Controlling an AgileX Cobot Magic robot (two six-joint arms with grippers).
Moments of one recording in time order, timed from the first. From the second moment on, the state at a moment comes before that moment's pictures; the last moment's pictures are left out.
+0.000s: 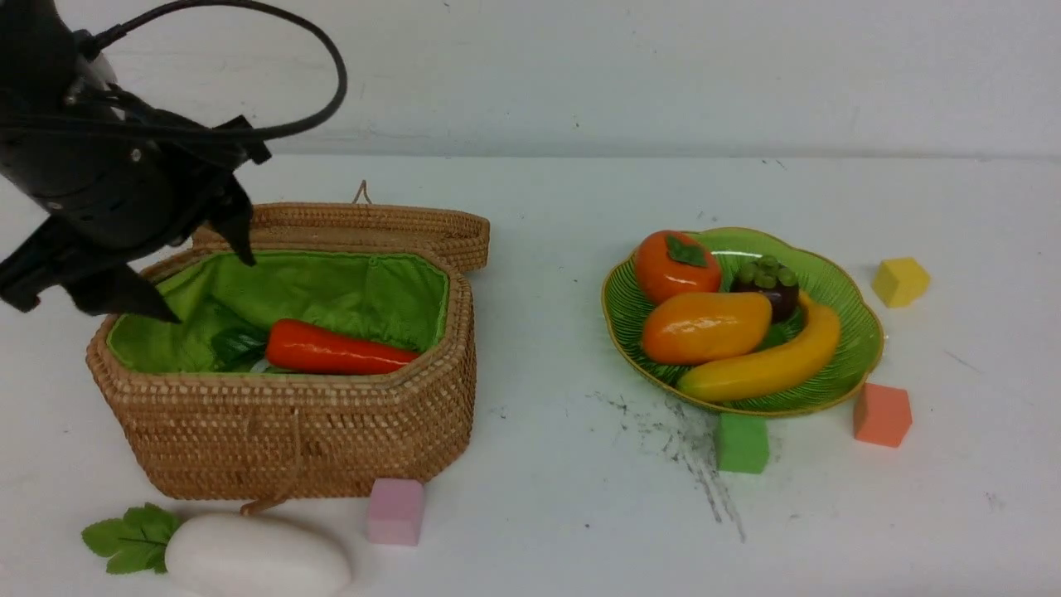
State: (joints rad) right arm -0.11 -0.01 0.01 0.06 0.39 -0.02; left arm -0.20 1.48 -1.41 0.04 1.10 -0.86
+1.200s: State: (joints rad) right arm -0.11 -0.01 0.01 0.06 0.39 -0.02; left arm -0.20 1.54 -0.82 -0.11 0.69 -1.12
